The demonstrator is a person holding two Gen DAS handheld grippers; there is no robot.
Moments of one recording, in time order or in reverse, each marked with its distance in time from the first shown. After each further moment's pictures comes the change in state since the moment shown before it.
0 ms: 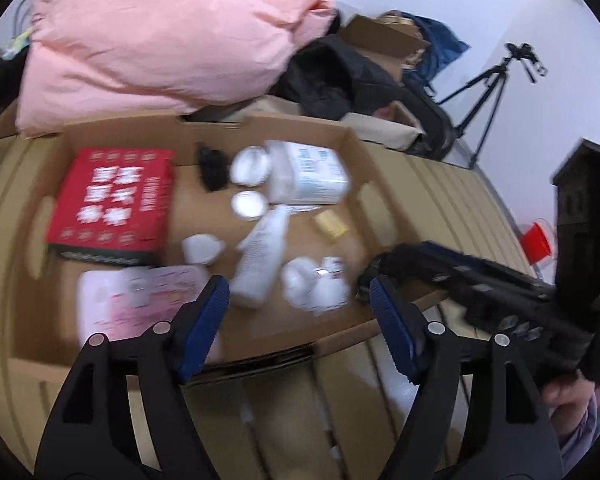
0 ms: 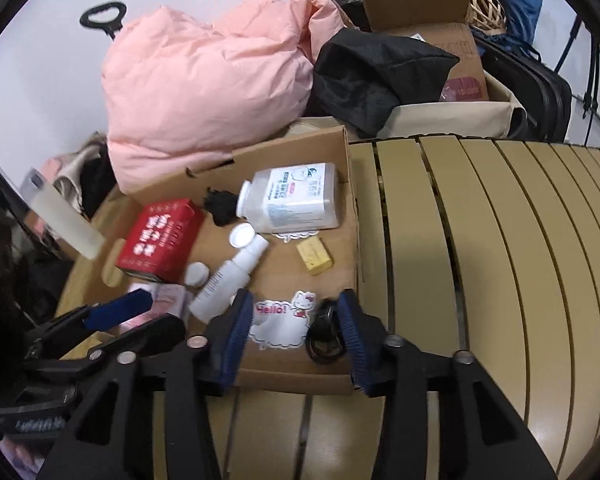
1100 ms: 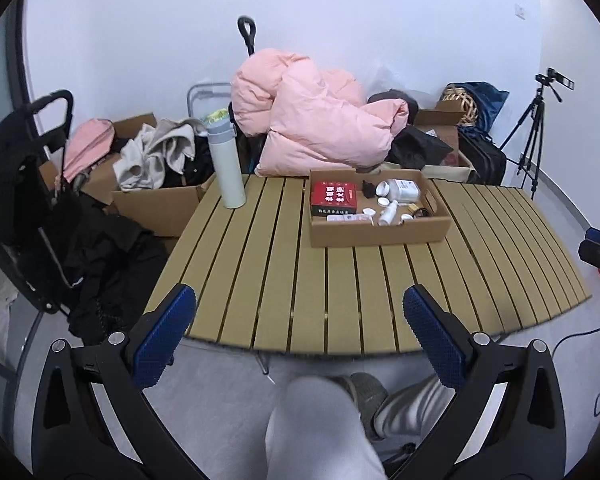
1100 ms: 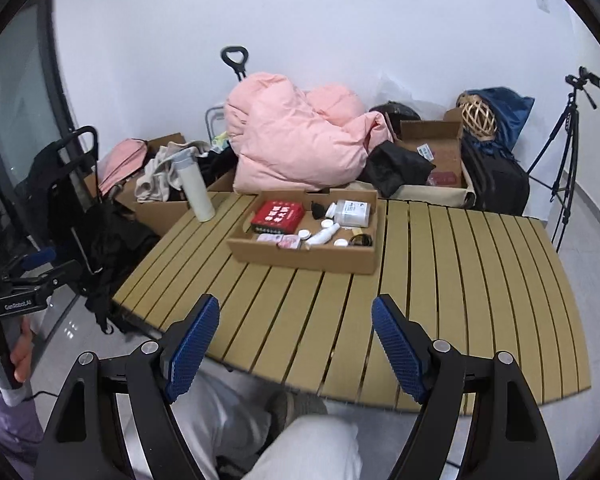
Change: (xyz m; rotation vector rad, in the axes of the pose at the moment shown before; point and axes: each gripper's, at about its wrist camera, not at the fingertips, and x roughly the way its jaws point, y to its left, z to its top) left arm -0.377 -0.044 -0.203 0.033 -0.290 0.474; right arm -0.340 0.110 -0.164 -0.258 -0.195 0.011
